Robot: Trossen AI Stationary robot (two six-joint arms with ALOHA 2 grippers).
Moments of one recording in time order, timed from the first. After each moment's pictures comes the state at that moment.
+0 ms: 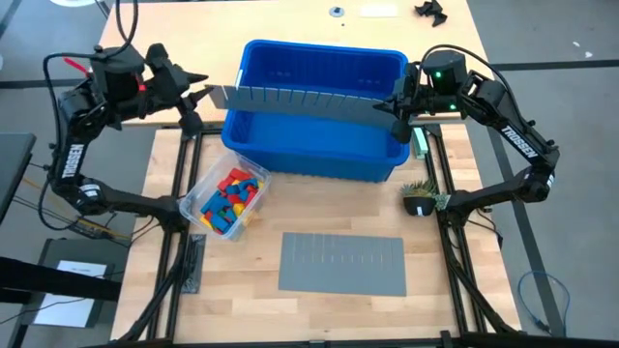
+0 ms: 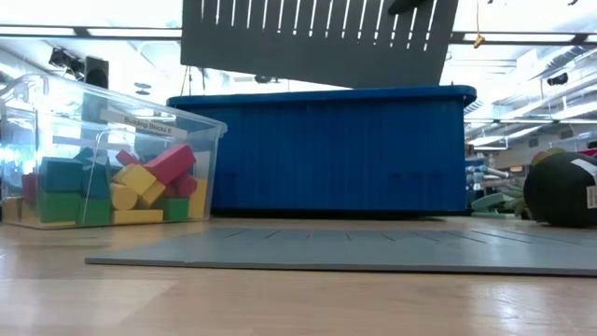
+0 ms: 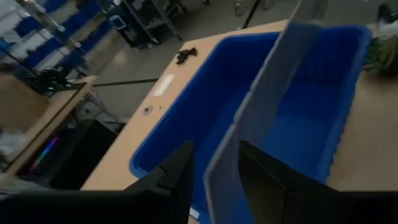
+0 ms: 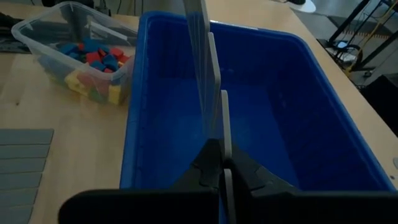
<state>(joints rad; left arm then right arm) 0.63 1.19 2.01 -1.17 -0.10 0.49 -0.60 1.26 1.70 -0.96 -0.16 -0.42</state>
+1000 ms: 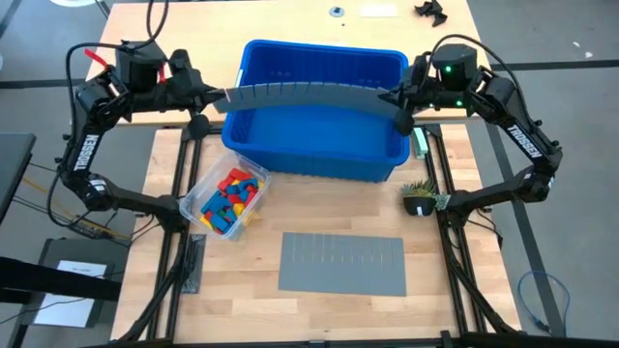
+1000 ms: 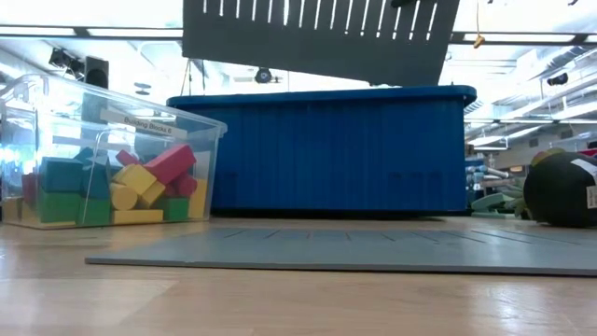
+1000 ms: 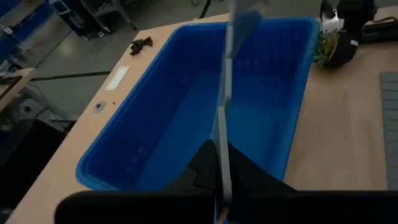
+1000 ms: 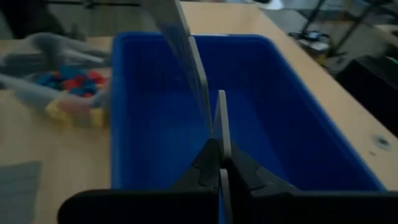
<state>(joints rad) 0.67 1.28 2.01 -1.22 0.09 0.48 -0.61 1.26 1.77 -0.96 -0.08 -0.29</state>
